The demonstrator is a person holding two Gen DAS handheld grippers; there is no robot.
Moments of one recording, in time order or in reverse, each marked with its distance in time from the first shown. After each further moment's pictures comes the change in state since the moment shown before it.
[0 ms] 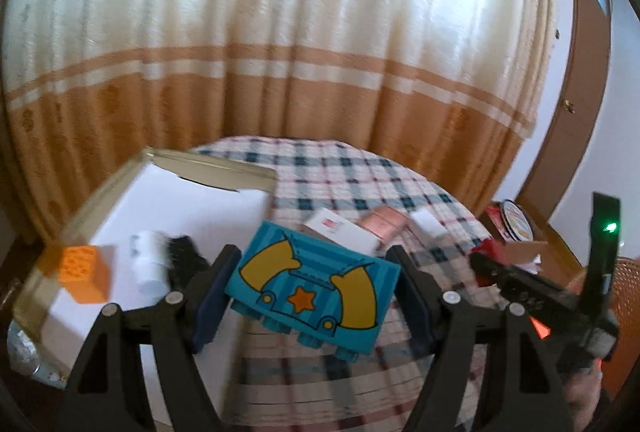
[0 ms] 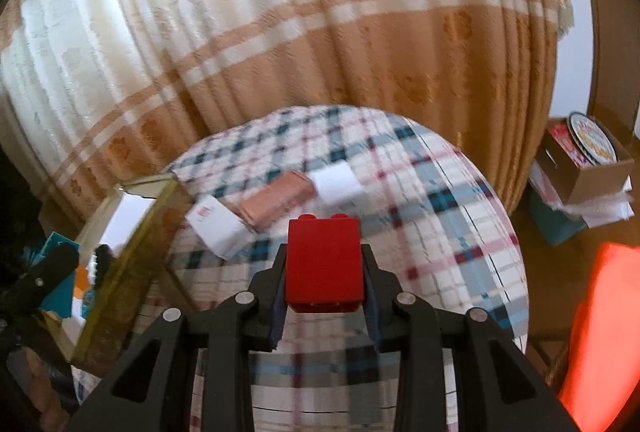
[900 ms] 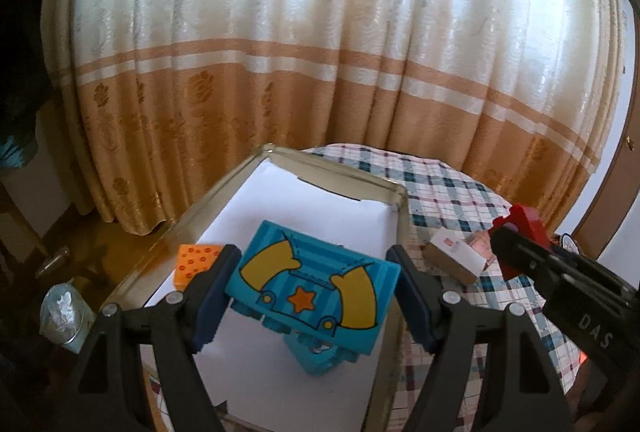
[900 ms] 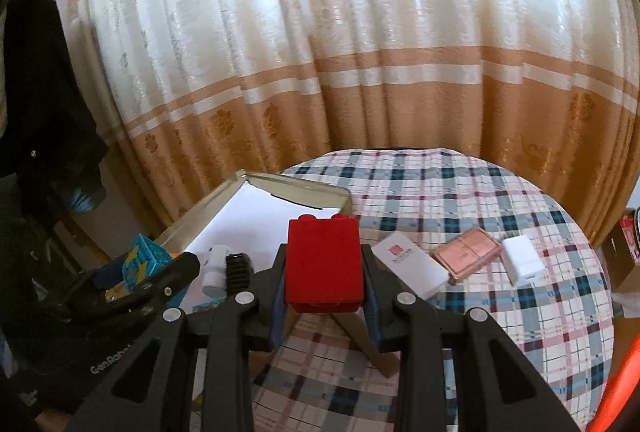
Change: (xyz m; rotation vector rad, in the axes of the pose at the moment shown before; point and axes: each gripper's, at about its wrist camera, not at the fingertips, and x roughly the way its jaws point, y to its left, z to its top) left arm -0.010 0.083 0.000 -0.124 -0.015 0.233; right arm -0.001 0.163 0.011 -0.270 -0.028 0.206
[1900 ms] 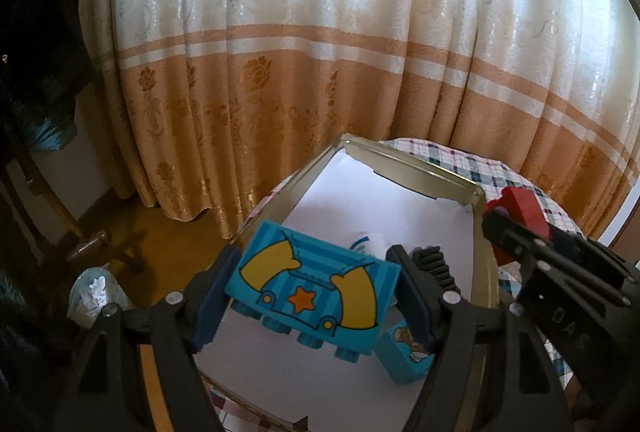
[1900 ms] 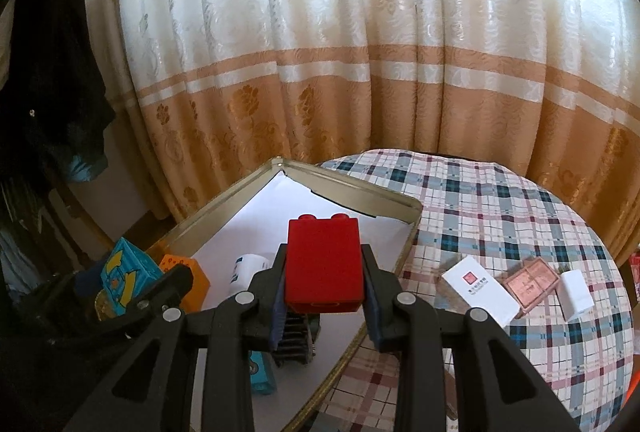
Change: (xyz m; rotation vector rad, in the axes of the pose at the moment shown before) left arm 0.017 0.043 -0.002 -0.041 0.026 0.160; right arm 0.061 0.061 0.006 -0.117 0.037 0.003
